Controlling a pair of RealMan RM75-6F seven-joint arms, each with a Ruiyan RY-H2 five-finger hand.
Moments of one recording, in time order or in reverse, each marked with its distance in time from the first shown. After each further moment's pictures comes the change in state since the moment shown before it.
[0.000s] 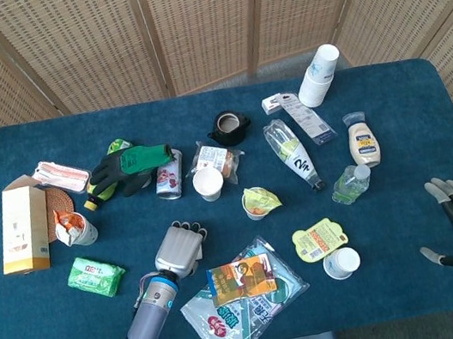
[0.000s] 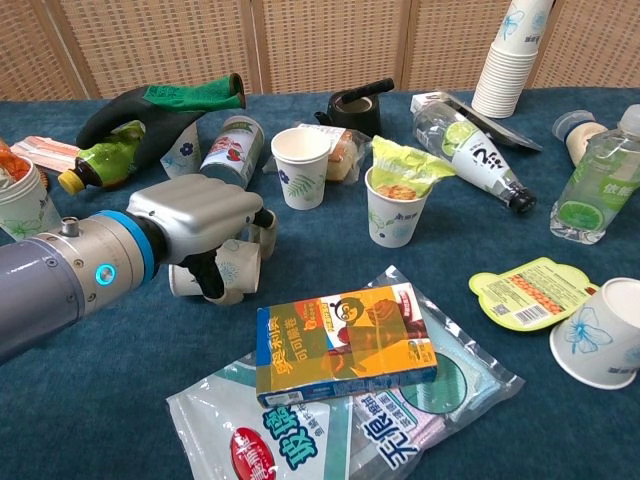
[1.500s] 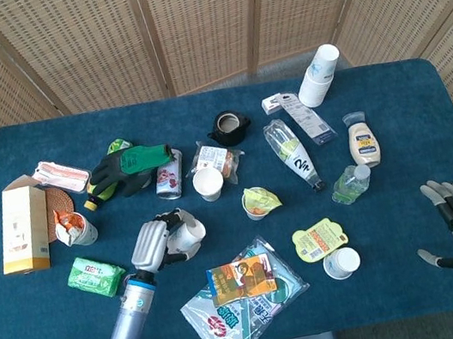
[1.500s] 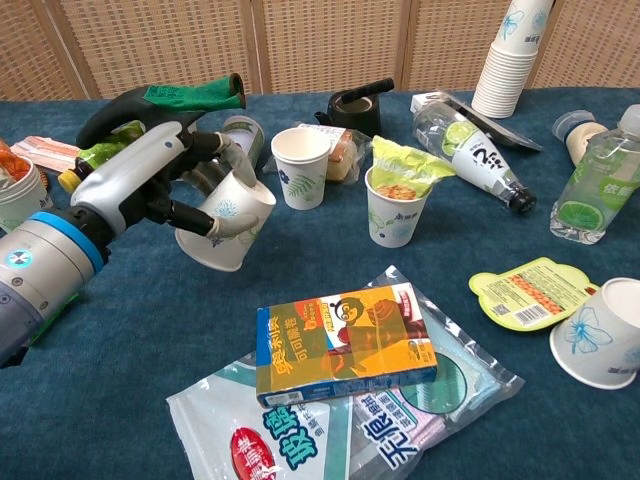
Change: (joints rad) left arm 0.230 -0.094 -0.014 0.318 0.525 0.115 -1.121; right arm 0.003 -0.009 -0.007 0.001 -0.003 -0.011 -0.020
